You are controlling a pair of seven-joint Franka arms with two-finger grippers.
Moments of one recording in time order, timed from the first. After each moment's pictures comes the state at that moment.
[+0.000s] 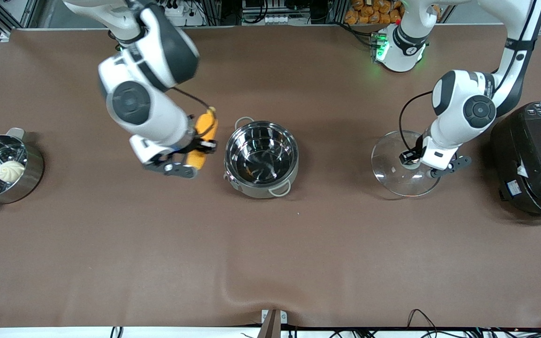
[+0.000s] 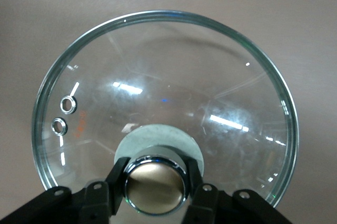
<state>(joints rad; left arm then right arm) -0.03 0.15 -0.10 -2.33 0.01 2.41 -0.52 0.40 0.38 0.17 -1.50 0.10 1.76 0.77</state>
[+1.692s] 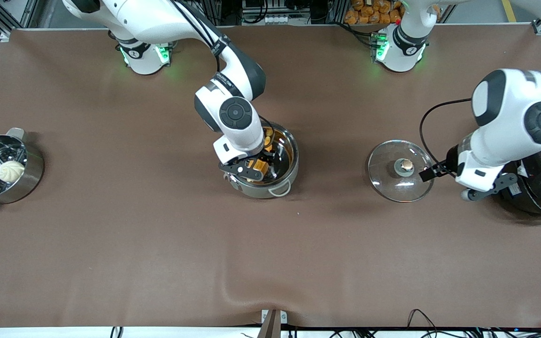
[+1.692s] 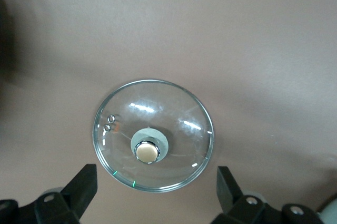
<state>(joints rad) -0.02 0.21 -0.11 -1.79 0.01 1.92 -0.51 0.60 0.61 0.15 -1.50 0.02 2.08 1.05</state>
